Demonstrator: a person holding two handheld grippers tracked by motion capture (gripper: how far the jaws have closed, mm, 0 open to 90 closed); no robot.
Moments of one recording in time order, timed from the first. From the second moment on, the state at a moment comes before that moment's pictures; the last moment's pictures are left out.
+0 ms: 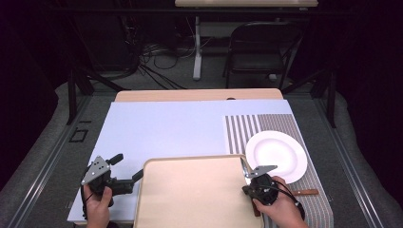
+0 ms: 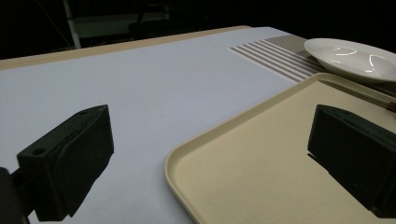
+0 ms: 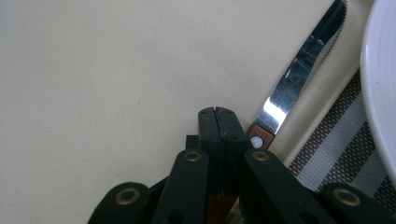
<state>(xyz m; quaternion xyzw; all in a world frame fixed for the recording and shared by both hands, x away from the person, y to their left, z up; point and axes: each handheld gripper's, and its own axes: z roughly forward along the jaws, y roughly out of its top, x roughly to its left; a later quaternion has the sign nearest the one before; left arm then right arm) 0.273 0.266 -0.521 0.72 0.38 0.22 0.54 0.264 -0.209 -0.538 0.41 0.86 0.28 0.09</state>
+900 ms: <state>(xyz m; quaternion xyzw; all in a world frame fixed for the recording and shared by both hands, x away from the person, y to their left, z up) 0.273 0.266 -0.521 0.72 0.38 0.22 0.54 0.259 -0.209 -0.526 0.40 0.85 0.33 0.10</state>
